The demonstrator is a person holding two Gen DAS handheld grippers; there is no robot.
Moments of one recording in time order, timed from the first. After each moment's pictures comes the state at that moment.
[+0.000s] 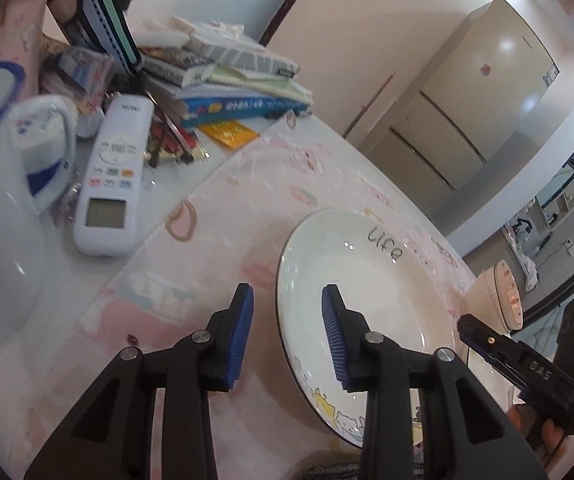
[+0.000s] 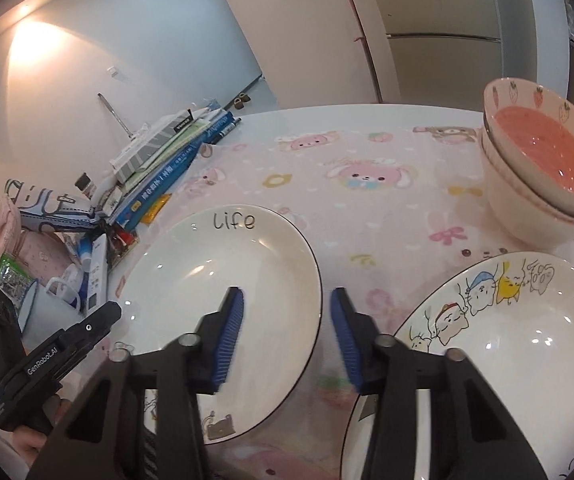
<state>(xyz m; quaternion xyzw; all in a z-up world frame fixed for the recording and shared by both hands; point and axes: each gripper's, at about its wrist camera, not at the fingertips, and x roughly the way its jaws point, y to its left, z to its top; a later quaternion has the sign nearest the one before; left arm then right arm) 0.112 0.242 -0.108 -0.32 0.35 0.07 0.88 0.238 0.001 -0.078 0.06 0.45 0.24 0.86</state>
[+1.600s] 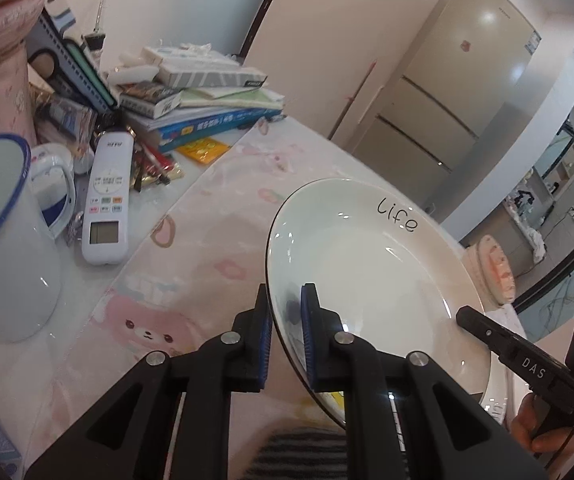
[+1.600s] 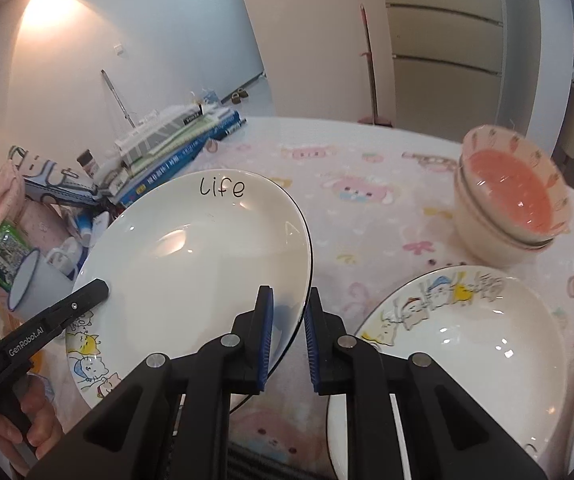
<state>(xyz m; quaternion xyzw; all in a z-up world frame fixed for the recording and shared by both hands) 0.099 0.210 -0.059 -0.27 0.35 0.07 0.89 0.206 -0.003 -0.033 -0.01 0.44 0.23 0.87</state>
